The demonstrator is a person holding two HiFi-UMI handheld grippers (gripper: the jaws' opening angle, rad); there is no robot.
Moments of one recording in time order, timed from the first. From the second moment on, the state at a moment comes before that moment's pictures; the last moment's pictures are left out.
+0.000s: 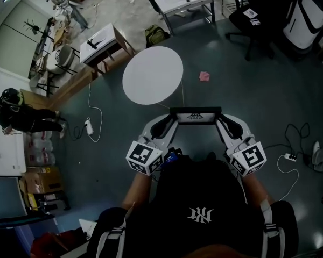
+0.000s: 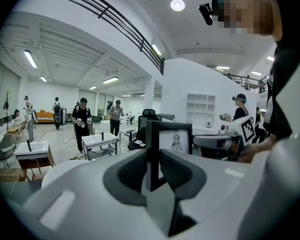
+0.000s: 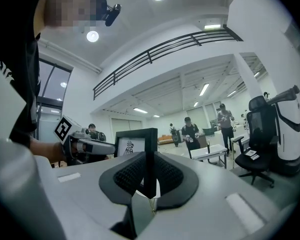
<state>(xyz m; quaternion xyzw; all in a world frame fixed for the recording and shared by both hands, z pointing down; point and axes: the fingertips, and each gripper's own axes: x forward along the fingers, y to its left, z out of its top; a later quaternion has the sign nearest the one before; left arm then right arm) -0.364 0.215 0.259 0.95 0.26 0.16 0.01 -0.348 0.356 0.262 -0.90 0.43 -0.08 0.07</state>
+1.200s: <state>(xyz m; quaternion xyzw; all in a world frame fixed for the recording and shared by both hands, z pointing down) -0.214 0.258 0.273 0.95 0.29 0.15 0.04 -0.204 0.400 0.265 -0.91 0.40 -0.09 0.07</state>
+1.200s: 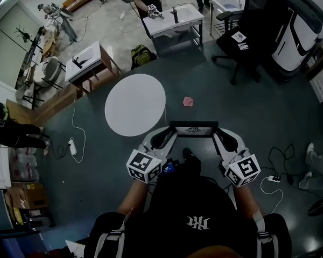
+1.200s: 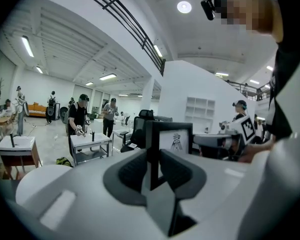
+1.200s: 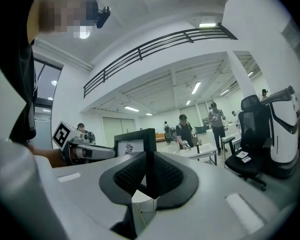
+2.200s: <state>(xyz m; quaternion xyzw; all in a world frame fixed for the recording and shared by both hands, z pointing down) 0.005 0.149 0.279 0.96 0.23 0.13 0.08 0.031 0.289 0.255 -0.88 0.46 -0.10 0.03</state>
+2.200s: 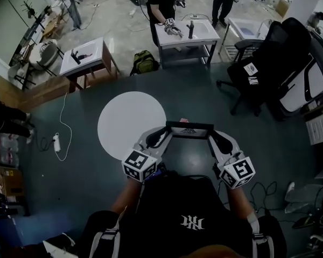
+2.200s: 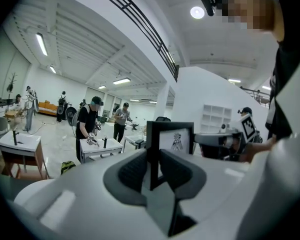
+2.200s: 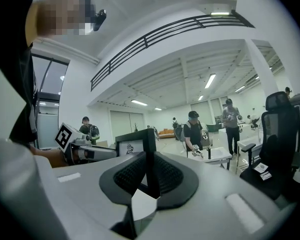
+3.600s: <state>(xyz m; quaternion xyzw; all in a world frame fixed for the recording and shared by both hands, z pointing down) 0.128 -0.022 0.296 0.98 -0.10 0.14 0.11 0.248 0.052 0.279 -0.67 0.73 -0.12 0.03</state>
